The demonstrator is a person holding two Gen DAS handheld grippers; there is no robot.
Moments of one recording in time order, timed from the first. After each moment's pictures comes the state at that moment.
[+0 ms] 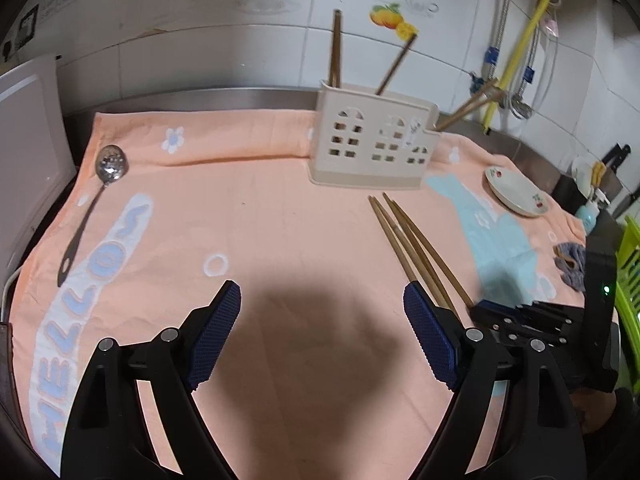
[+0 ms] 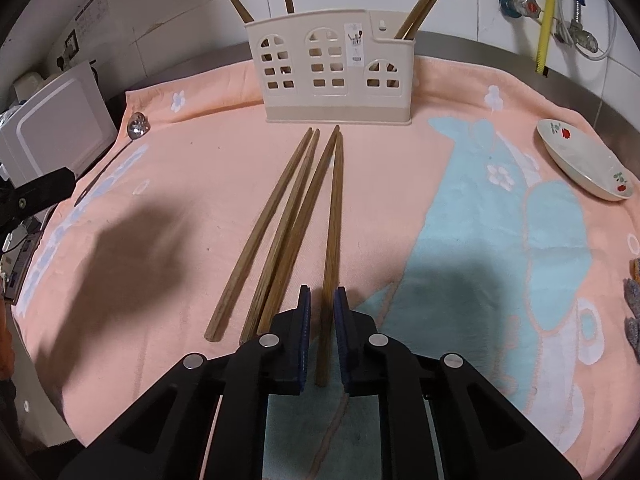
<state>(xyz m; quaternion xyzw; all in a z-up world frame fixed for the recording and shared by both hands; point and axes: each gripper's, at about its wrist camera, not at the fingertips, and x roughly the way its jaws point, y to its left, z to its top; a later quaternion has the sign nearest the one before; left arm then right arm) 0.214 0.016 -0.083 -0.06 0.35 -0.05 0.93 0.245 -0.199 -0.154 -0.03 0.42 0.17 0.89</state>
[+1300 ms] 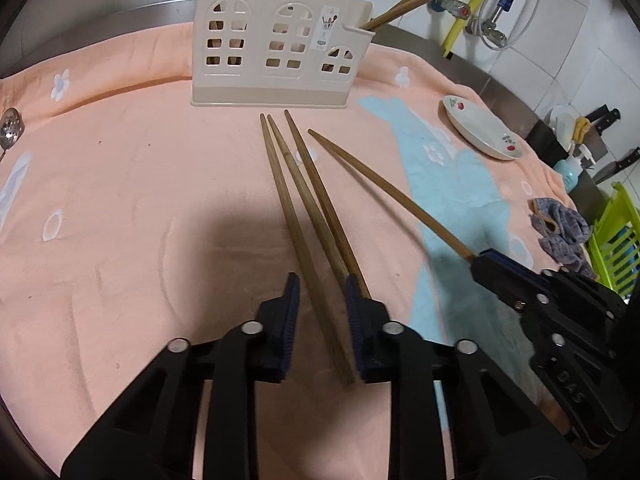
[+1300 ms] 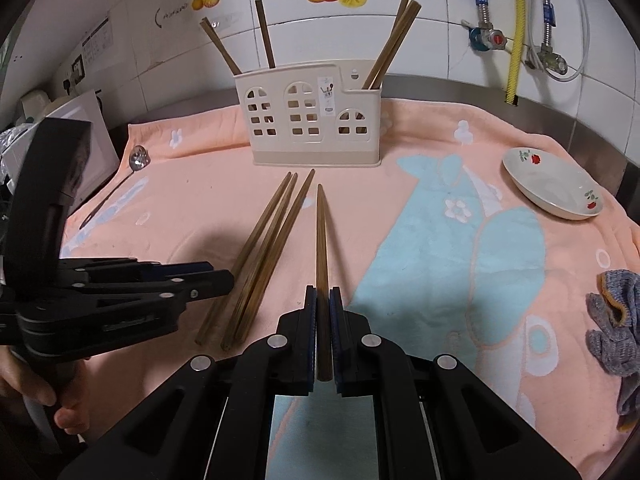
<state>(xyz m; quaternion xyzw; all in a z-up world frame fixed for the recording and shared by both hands) 0.270 -0.086 -0.142 -0.08 0.45 -0.13 0.88 0.228 -0.234 -0.122 -0.02 0.37 0.17 0.92</state>
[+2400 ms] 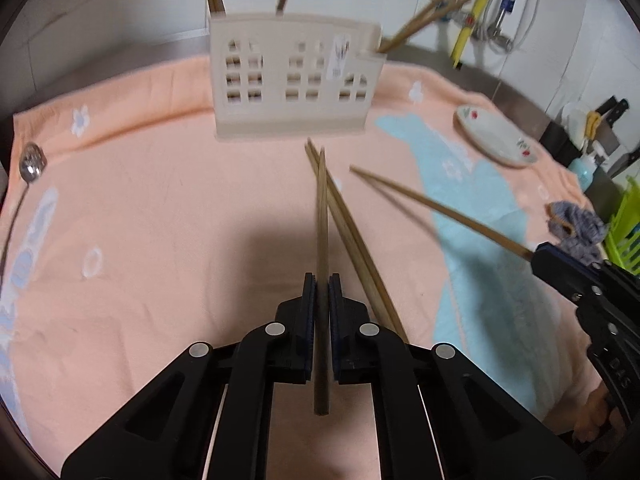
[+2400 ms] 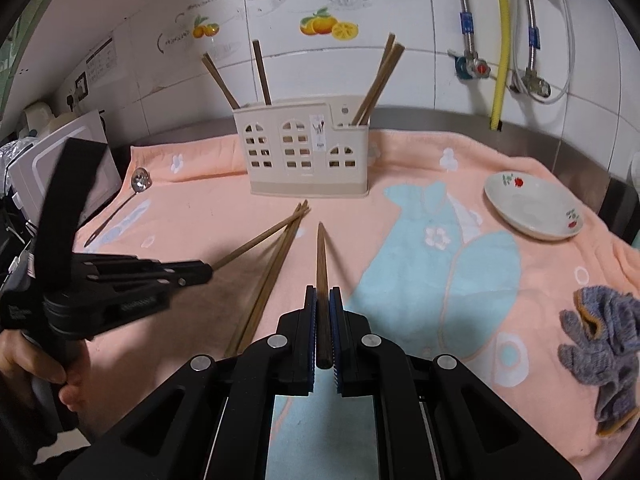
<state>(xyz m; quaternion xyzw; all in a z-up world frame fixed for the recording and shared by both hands) 0.270 -0.069 -0.113 -0.04 0.42 -0.11 0.90 0.216 -0.244 -0.093 -0.02 0.33 0.16 0.93</state>
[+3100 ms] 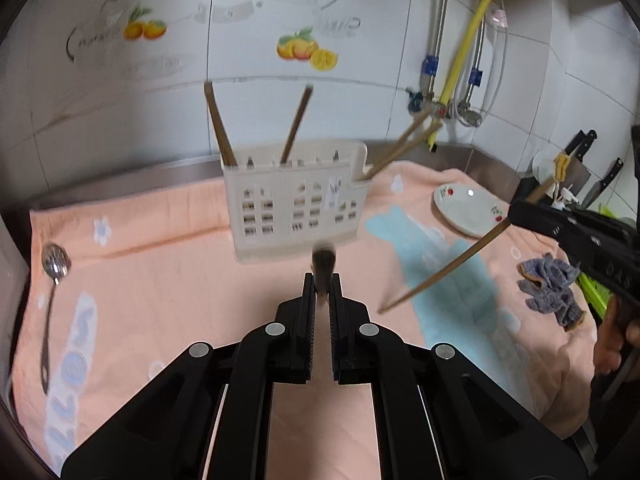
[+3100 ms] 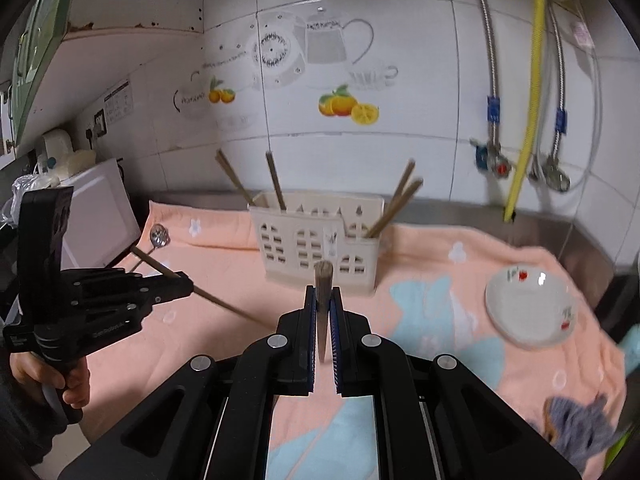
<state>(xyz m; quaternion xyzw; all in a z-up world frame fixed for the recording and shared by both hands) 0.279 -0.044 -0.012 -0.01 0.32 -0.14 0.94 0.267 -0.243 0.014 -0.03 0.27 0.20 0.94</state>
